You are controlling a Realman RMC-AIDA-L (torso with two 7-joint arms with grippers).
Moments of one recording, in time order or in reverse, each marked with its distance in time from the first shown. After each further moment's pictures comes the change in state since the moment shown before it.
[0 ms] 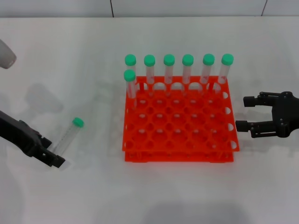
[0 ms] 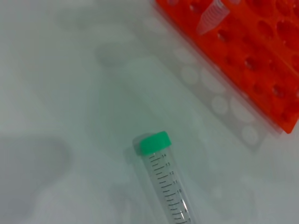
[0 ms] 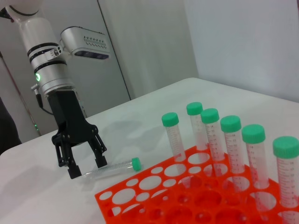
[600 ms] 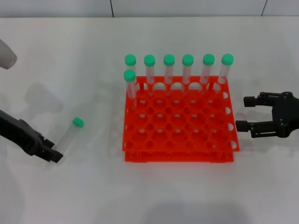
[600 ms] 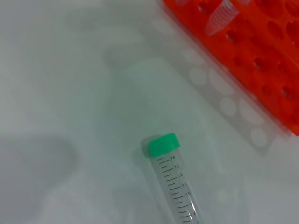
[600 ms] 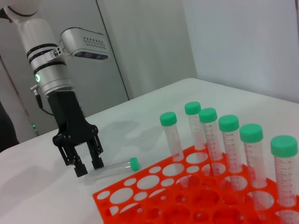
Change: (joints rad) left arm 0.003 -0.004 -0.001 0.000 0.003 -0.022 -0.002; right arm -0.001 0.001 0.004 0.006 0.000 0.006 -0.009
